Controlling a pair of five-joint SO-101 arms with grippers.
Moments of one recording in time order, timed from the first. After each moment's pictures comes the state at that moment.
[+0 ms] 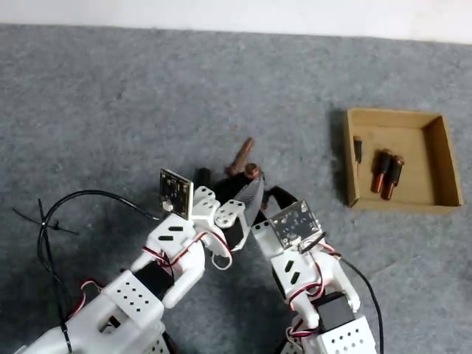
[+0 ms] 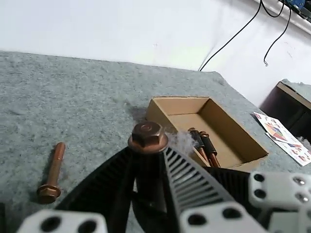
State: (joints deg) left arm 31.8 -56.4 86.1 -11.5 27.9; right arm -27.1 -104.5 95.7 29.4 15.4
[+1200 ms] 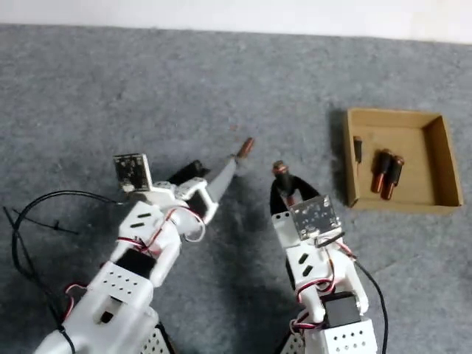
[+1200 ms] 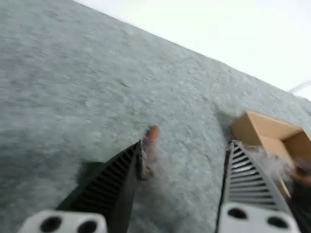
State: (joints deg) left arm 15.8 -55.5 85.8 -4.6 36.4; right arm -16.8 -104.6 95.7 29.2 15.5
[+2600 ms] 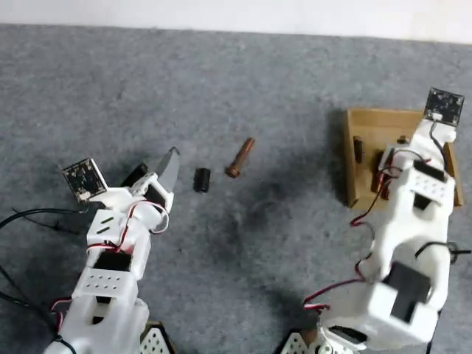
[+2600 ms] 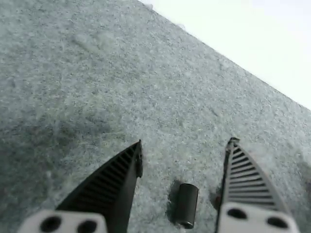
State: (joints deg) left arm -2.6 -55.5 90.2 -4.6 36.3; right arm 21.8 0.4 24.6 29.1 9.5
